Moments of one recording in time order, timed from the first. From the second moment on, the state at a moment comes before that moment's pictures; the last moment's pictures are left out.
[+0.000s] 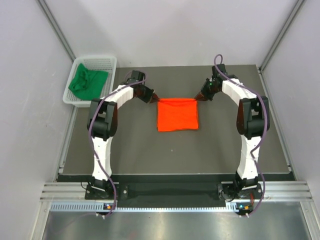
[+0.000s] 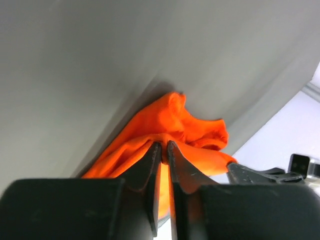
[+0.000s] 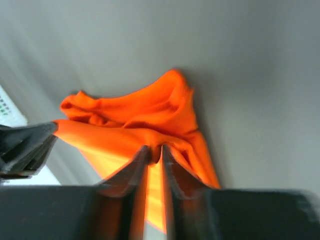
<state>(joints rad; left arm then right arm) -0.27 2.18 1.66 -0.42 0.32 -1.28 0.17 2.12 1.70 -0.61 -0.35 0.75</state>
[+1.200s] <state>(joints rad) -0.32 2.49 2.02 -0.40 0.58 -0.82 0.07 2.31 1.64 -0.15 -0.81 0.72</state>
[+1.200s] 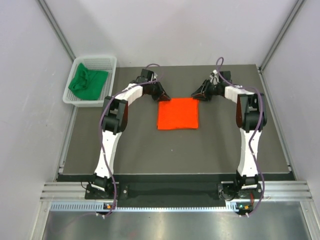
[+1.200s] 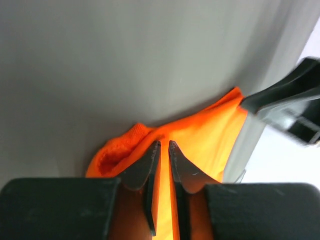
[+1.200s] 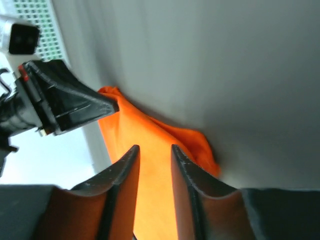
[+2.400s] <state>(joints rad) -0.44 2.06 1.49 -0.24 0.73 -0.78 0.10 1.88 1.20 0.01 -0.90 0.74</state>
